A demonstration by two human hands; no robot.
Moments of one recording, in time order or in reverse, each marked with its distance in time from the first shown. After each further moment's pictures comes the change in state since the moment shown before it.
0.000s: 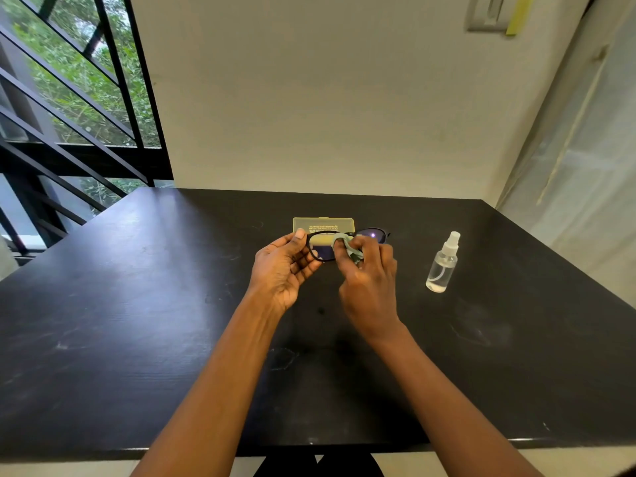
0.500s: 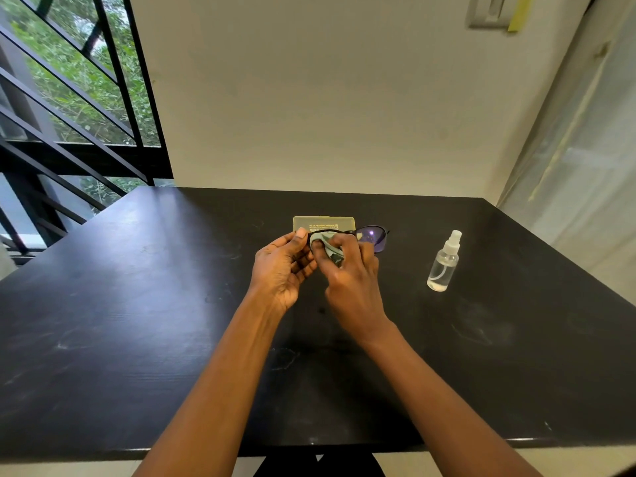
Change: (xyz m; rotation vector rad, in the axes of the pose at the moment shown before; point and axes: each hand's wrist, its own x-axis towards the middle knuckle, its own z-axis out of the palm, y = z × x) left_hand 0.002 -0.001 -0.001 -0.015 -0.013 0.008; right_hand 0.006 -0.018 0.002 0.048 -0.025 -0.053
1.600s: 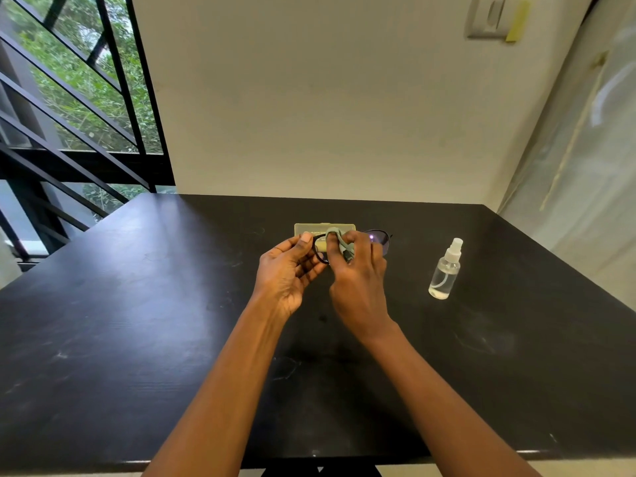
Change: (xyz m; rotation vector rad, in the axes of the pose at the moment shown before) left_hand 0.002 0.002 0.004 -0.014 -0.029 0.004; right_hand 0.010 0.005 0.004 -0.017 0.003 0.085
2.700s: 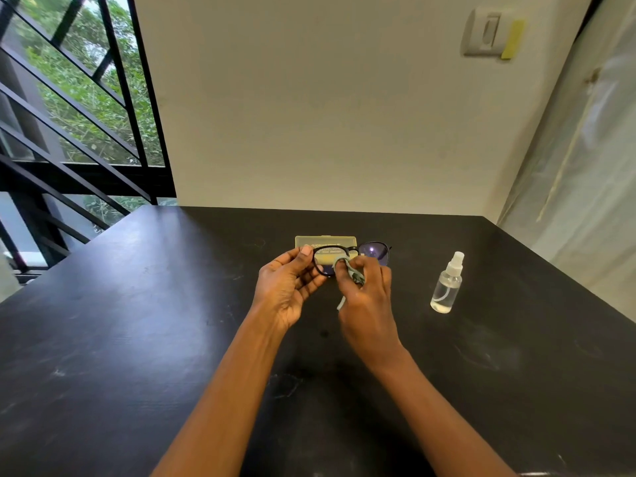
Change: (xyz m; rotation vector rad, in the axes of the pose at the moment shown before) left_hand 0.004 0.004 -0.002 0.008 -0.015 -0.018; right_hand -0.011 0.004 -0.012 0.110 -0.063 0.027
